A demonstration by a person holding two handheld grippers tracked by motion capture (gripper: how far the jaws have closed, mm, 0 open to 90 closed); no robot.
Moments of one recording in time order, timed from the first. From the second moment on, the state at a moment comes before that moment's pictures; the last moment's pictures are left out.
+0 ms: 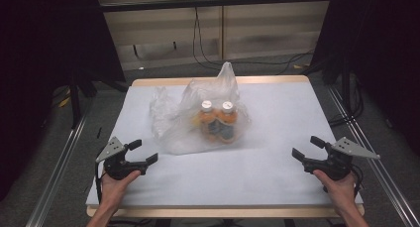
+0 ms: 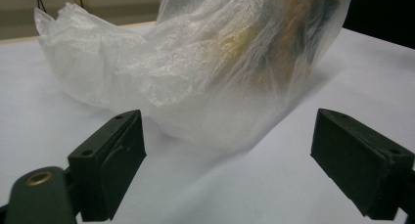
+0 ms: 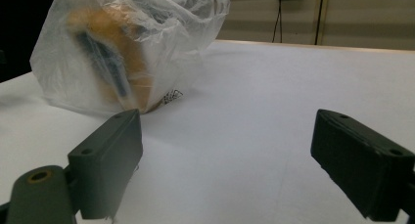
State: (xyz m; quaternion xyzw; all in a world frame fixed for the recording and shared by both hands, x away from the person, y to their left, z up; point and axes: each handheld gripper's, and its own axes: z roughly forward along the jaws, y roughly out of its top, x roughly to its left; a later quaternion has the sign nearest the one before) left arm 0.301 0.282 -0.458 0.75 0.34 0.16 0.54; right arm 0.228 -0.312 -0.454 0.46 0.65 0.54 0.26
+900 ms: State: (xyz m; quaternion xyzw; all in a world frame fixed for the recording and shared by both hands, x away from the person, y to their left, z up) left arm 0.299 0.270 -0.453 0.77 0.34 0.09 0.53; right arm 0.241 -0.291 -0.447 0.44 0.72 0.52 0.17
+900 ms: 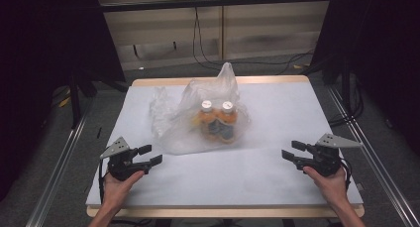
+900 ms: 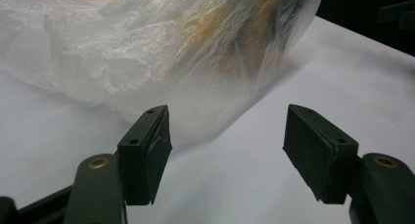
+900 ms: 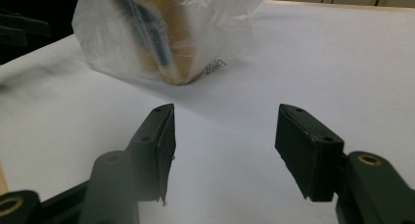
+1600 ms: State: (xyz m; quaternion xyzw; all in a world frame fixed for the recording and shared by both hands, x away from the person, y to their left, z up) left arm 0.313 0.266 -0.433 0.78 0.31 0.10 0.54; right arm 0.288 -0.250 -0.420 0.39 0.75 0.51 0.15
